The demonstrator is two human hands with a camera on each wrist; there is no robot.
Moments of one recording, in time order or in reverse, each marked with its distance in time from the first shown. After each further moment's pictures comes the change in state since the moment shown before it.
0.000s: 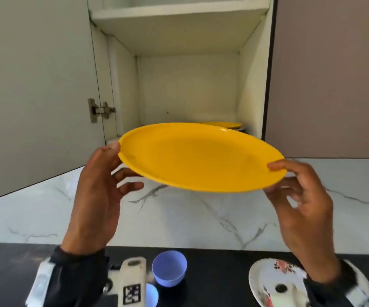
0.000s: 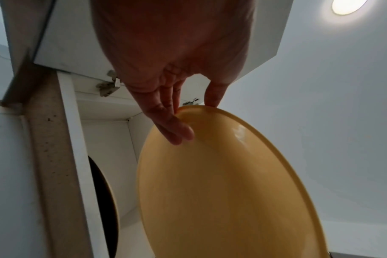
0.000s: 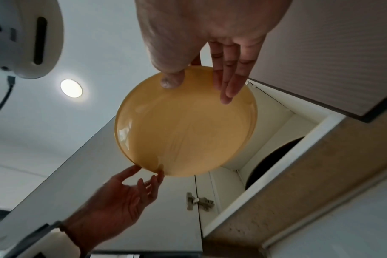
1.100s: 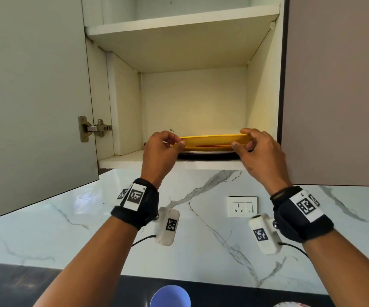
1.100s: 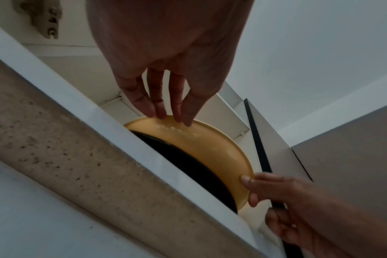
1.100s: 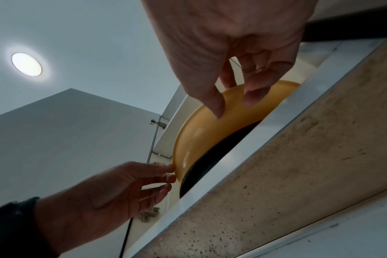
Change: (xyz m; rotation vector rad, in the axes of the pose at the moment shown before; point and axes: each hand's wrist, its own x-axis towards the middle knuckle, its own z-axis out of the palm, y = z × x) left_hand 0.175 -0.100 0.078 0.715 0.024 0.188; right_hand 0.158 0.131 0.081 -0.409 -0.121 0.200
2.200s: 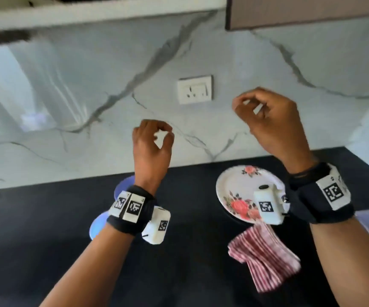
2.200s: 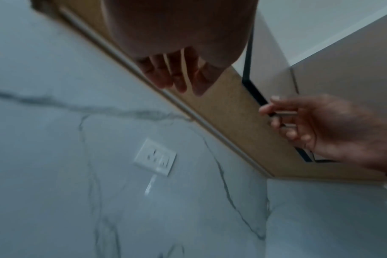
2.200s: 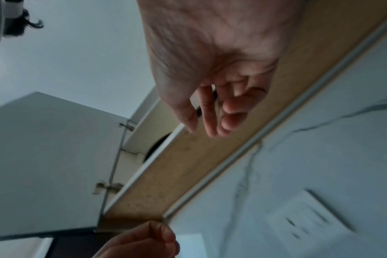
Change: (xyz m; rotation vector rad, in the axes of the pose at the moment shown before) left_hand -0.215 -0.120 0.118 0.027 -0.178 -0.006; right_hand -0.164 0.129 -0.053 0.105 -0.191 0.173
